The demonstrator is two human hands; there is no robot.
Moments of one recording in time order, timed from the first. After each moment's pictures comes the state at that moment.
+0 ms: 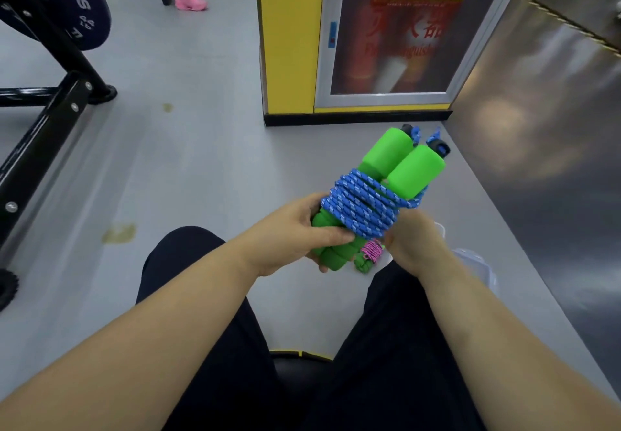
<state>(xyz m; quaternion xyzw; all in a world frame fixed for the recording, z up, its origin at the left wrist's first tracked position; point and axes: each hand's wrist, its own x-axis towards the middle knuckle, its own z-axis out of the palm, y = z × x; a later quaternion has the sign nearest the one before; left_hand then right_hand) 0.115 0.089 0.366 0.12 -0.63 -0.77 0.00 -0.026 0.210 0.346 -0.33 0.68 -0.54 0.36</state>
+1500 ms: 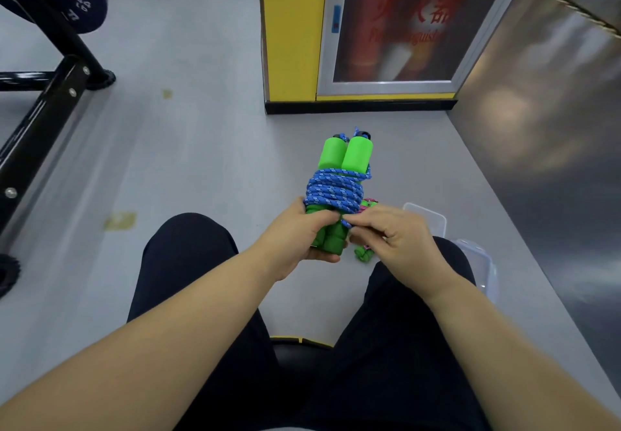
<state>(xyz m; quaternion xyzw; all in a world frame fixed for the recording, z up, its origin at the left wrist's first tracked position) 0.104 0.109 0.339 0.32 -0.53 -0.78 0.07 -0.013 0.229 0.323 -0.56 0.72 -0.40 0.08</state>
